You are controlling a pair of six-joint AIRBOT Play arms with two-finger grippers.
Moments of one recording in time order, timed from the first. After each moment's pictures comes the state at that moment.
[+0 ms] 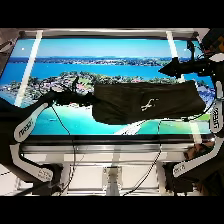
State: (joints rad) left arm -0.11 -1.73 1.10 0.39 -0.99 -0.94; right arm -0.29 -1.78 1.72 -0.57 1.44 1.22
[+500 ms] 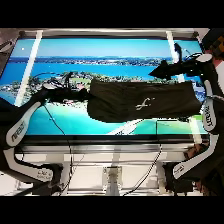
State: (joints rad) left arm -0.02 -1.64 1.11 0.50 -0.99 -0.97; right arm -0.17 -1.84 1.72 -0.59 1.42 1.25
